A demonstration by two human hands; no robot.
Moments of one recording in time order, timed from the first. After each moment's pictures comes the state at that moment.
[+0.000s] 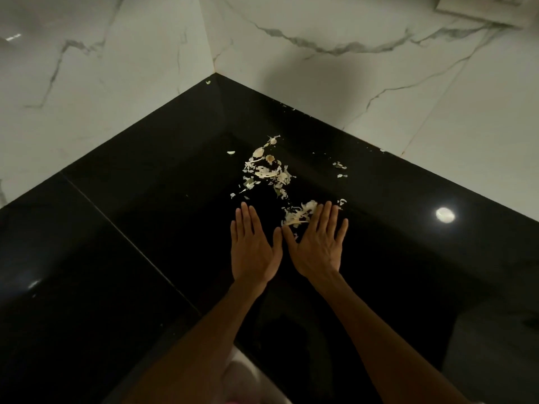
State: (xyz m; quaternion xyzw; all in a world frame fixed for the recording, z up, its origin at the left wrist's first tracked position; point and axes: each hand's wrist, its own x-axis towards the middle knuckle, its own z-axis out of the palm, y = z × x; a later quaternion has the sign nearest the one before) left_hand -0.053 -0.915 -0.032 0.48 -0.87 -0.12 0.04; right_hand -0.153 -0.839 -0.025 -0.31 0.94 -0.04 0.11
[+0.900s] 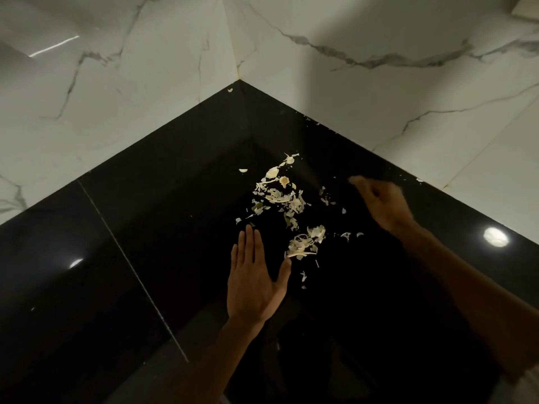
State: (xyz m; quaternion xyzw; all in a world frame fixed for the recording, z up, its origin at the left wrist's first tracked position) left_hand -0.065 -0.924 -0.022 0.49 -0.86 -0.14 0.06; right_hand -0.359 -0.885 0.002 -0.43 0.76 -0.39 0.28
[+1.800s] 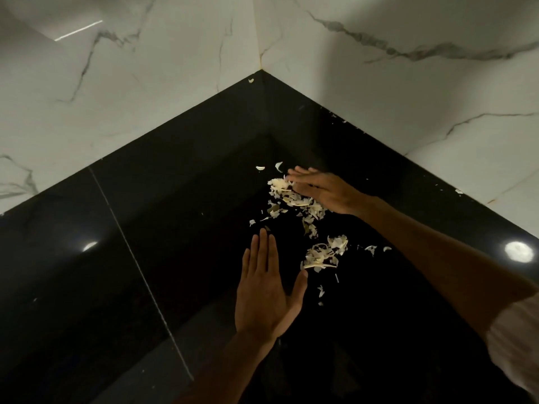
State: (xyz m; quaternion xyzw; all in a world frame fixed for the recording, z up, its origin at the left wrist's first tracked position) left_hand -0.064 -0.925 -0.021 0.49 -0.86 -0.15 0.08; right_hand -0.314 -1.019 -0.016 -0.66 0.62 -0.23 0.36
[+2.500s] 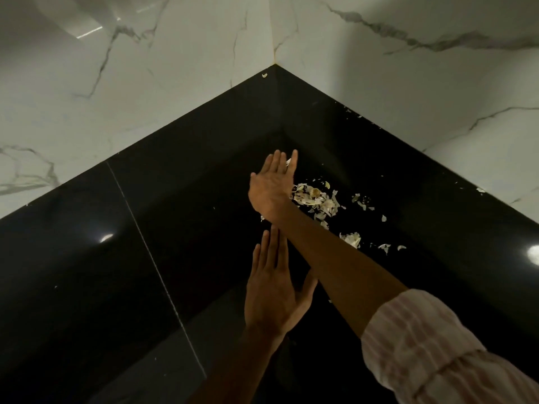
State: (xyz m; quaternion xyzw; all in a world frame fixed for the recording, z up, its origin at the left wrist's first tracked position) left_hand -0.062 -0.930 -0.029 0.48 -0.86 -0.16 0.08; right_hand -0.169 -1.089 -0.004 -0.56 0.82 0.09 0.10
